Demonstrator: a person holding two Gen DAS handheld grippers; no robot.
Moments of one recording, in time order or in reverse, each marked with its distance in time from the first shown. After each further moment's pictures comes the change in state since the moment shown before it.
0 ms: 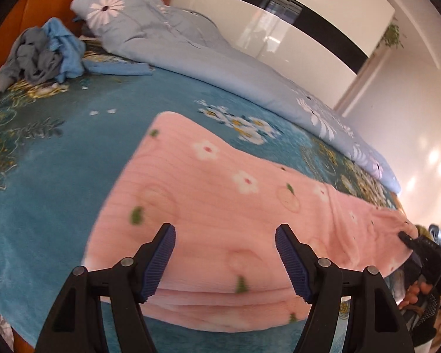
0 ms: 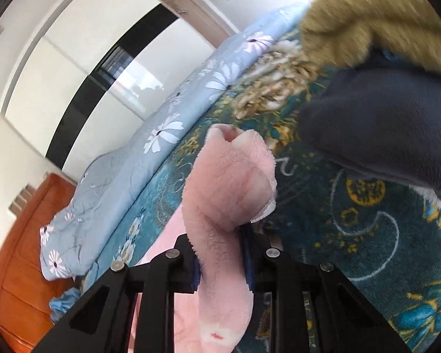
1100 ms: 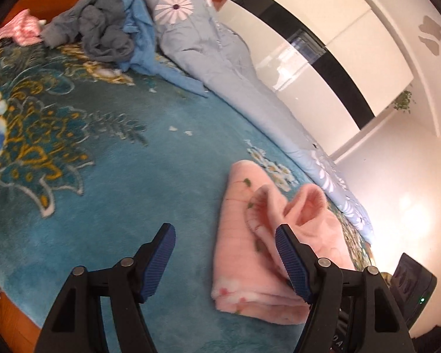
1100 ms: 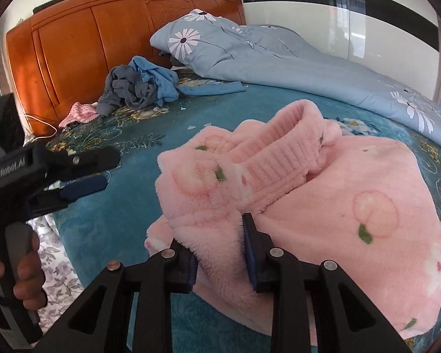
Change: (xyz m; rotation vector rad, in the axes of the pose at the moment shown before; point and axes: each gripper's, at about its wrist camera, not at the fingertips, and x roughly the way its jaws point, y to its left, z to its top) left arm -0.052 0.110 0.027 -0.160 -0.067 -0.161; right arm 0.020 0.254 -0.265 -0.922 0.401 0.364
